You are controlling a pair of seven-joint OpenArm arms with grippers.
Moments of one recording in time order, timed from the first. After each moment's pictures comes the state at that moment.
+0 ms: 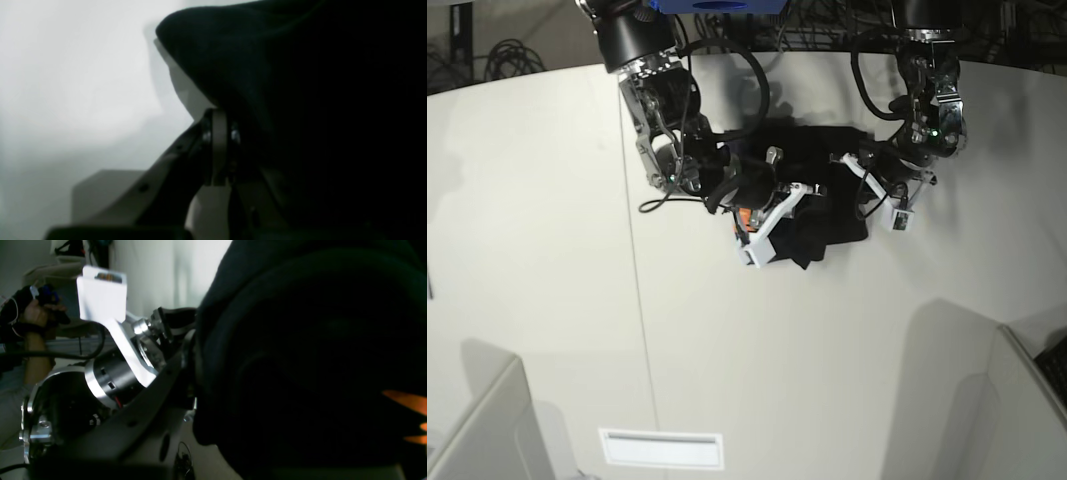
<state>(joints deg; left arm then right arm) 11.3 -8.5 -9.6 91.3 -21.4 -18.8 45.1 0.6 -6.0 -20.5 90.6 45.2 -4.9 -57.8</state>
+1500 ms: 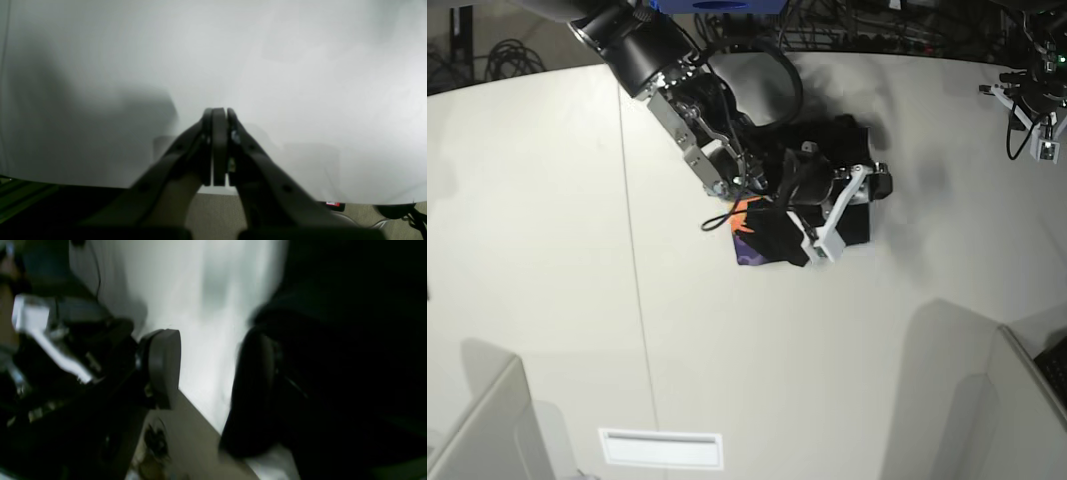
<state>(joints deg) 26.6 -16.2 -48.0 103.2 -20.3 -37.1 58.8 8.8 -5.2 -40.3 90.3 45.8 -14.6 -54.9</state>
